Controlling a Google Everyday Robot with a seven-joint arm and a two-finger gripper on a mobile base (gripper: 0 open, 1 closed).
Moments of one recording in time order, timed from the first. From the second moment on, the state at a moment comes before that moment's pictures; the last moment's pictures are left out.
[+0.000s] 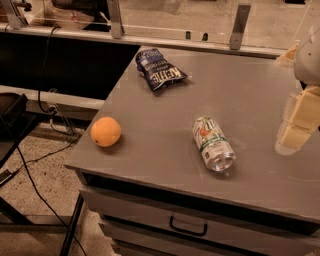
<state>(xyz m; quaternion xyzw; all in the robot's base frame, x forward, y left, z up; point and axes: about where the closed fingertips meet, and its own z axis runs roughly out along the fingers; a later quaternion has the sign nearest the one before) 0.438 -0.217 0.976 -0.60 0.78 -0.03 0.16</state>
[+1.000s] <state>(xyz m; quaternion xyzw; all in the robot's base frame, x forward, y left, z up) 0.497 -0.193 0.947 -0.57 0.81 0.00 0.17</state>
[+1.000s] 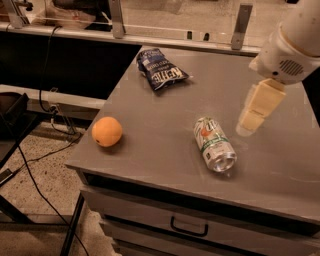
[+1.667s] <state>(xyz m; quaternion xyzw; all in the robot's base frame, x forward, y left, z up) 0.533 -0.161 0.920 -0.46 0.88 0.00 0.14</state>
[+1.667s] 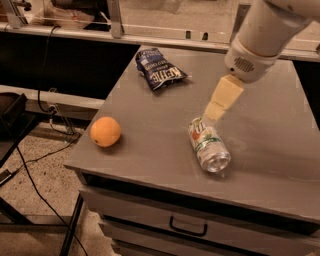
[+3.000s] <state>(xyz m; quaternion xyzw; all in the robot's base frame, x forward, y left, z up) 0.523 -0.118 0.846 -0.16 0.98 0.02 0.09</state>
